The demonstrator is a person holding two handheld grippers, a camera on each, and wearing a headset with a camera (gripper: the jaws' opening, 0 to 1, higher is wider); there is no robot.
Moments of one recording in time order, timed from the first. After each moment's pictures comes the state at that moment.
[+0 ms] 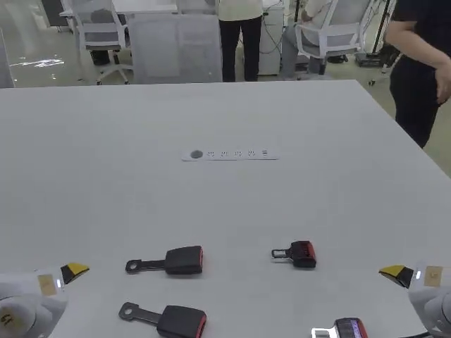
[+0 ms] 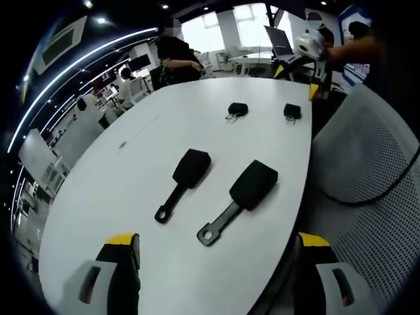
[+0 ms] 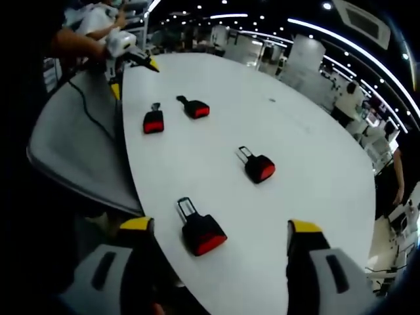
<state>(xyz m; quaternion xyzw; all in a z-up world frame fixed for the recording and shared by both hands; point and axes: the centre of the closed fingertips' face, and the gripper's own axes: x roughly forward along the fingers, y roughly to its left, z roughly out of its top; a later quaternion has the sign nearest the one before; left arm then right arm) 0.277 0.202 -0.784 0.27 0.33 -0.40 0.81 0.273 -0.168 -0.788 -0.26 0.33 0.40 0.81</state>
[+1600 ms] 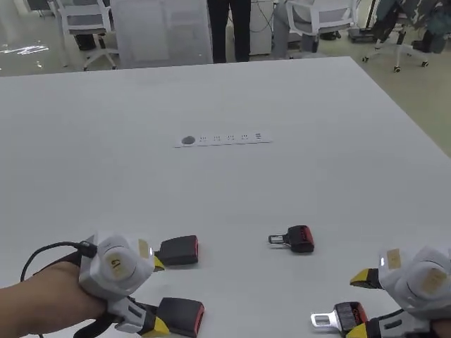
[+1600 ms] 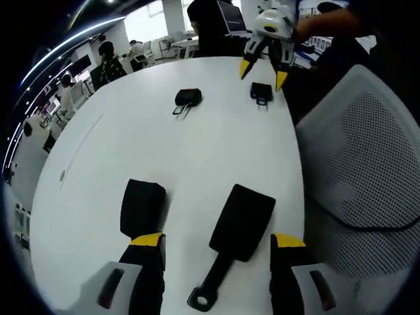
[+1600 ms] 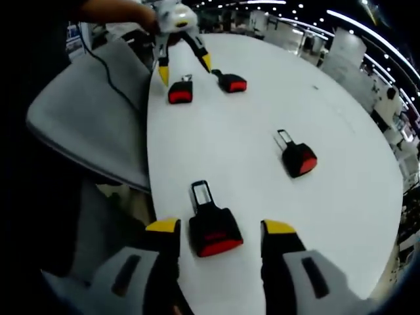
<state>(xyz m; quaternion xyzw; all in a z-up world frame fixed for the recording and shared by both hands) 0.301 0.122 -0.832 0.34 0.37 -0.54 0.68 0.268 -0.152 -0.832 -0.31 0.38 0.50 0.71</state>
